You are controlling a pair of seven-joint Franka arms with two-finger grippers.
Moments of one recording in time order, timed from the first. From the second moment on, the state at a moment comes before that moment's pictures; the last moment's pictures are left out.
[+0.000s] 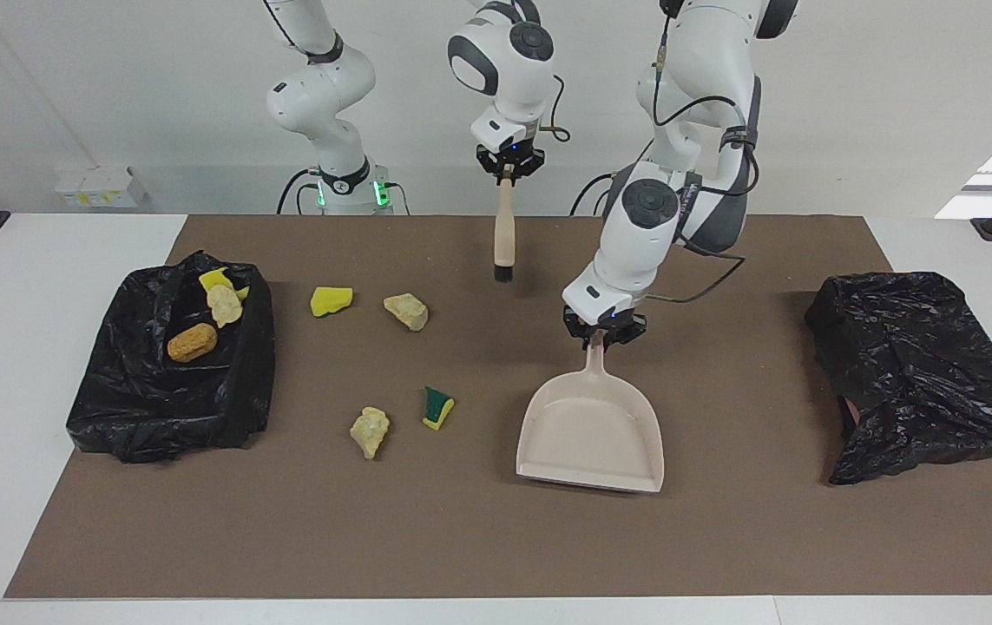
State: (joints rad) left arm -0.42 0.27 -0.05 -1.83 -0.04 2.11 -0.10; right arm 0.81 -0.23 0.16 -2.28 0.17 1.89 0.97
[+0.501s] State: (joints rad) left arm -0.29 0.27 -0.04 -1.83 -0.04 2.10 0.44; right arm 0.72 -0.18 0.16 -2.29 0.10 1.93 0.96
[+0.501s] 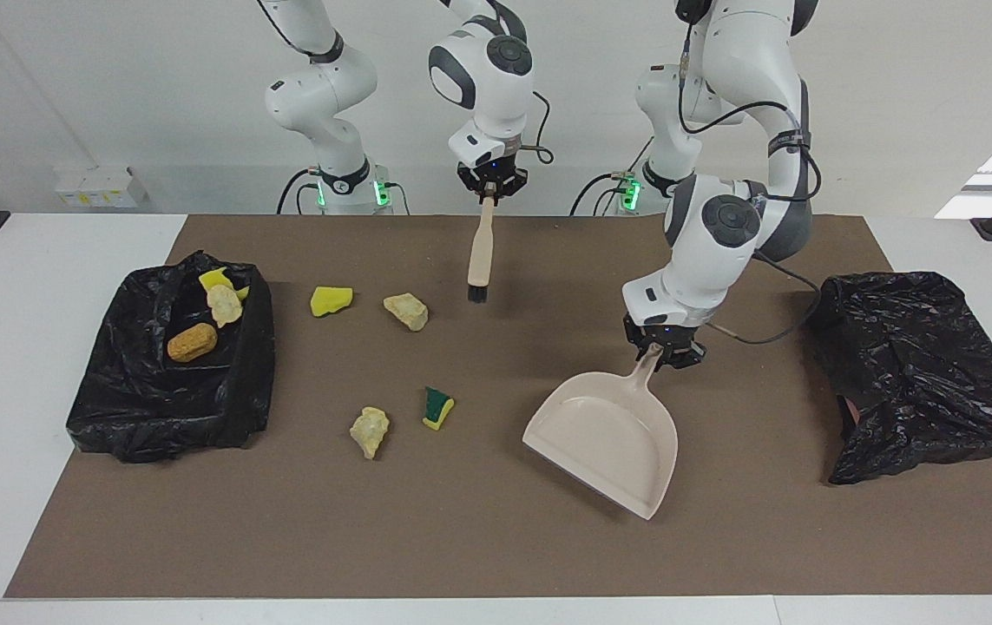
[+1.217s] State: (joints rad) left arm -0.28 0.27 -0.06 -1.83 0.12 2.04 0.93; right arm 0.56 -0.19 0.15 -2.27 -0.03 1.76 0.95
